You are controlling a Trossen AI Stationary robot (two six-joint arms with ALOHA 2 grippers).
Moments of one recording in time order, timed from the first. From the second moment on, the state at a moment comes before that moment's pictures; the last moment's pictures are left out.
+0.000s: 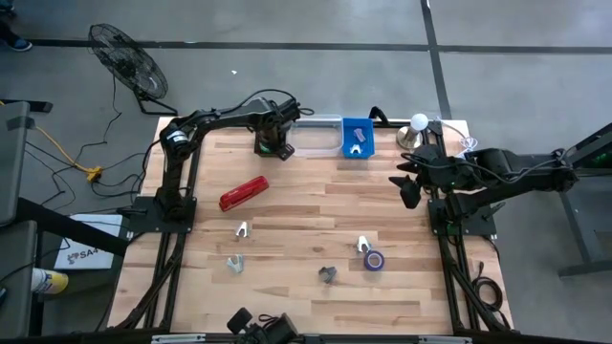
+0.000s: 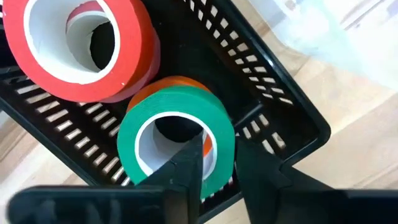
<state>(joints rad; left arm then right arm) 0.62 2.00 1.57 -1.01 -0.10 -0.21 0.14 0.82 1.03 -0.97 0.46 0.66</state>
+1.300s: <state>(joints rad) 0.56 2.00 1.90 -1.18 0.10 -0.11 0.14 0.82 1.03 -0.97 0.45 0.65</state>
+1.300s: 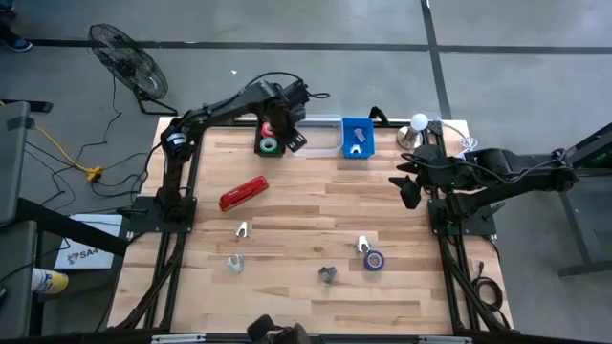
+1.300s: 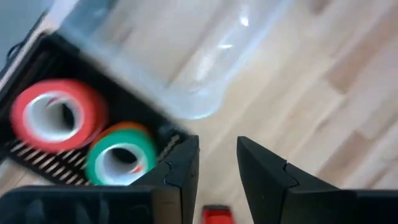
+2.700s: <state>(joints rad) 0.08 1.61 1.85 -1.38 -0.31 -0.27 0.14 1.01 1.03 -0.97 0.31 1.06</state>
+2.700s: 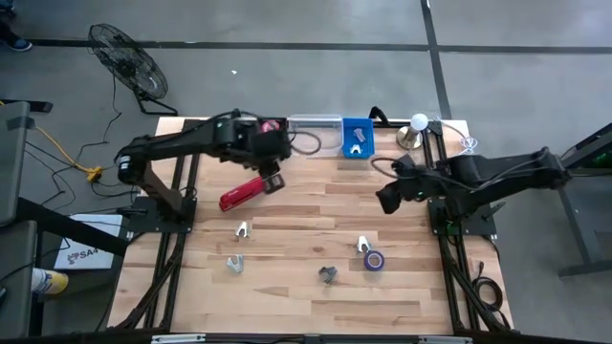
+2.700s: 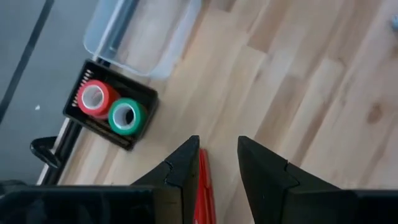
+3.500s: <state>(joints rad) -0.25 1.15 1.31 -1.32 -0.46 -0.59 0.14 1.45 1.03 -0.89 0.09 1.21</state>
